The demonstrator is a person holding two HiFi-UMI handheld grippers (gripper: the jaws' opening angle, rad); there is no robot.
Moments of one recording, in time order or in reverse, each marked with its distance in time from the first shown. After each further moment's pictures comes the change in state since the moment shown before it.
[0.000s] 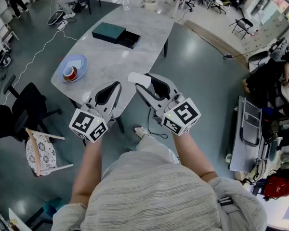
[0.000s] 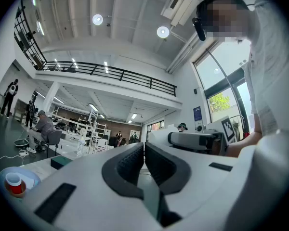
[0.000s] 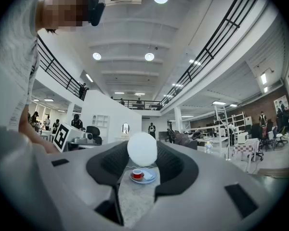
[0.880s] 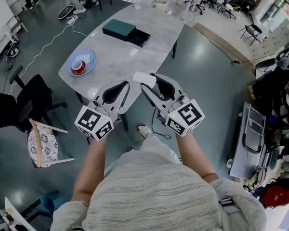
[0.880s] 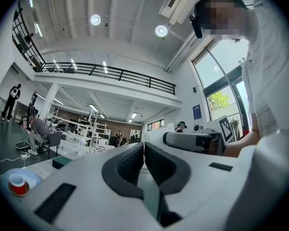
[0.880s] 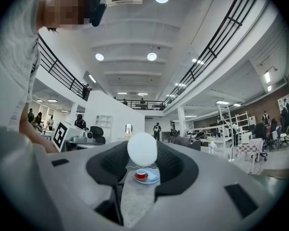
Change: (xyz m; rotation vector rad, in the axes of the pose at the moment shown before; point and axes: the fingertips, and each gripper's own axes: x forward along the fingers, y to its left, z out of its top) left arm -0.007 -0.009 0.002 0.024 0.010 -0.007; right arm 0.004 0.012 -0.001 -0.005 -0.010 0.030
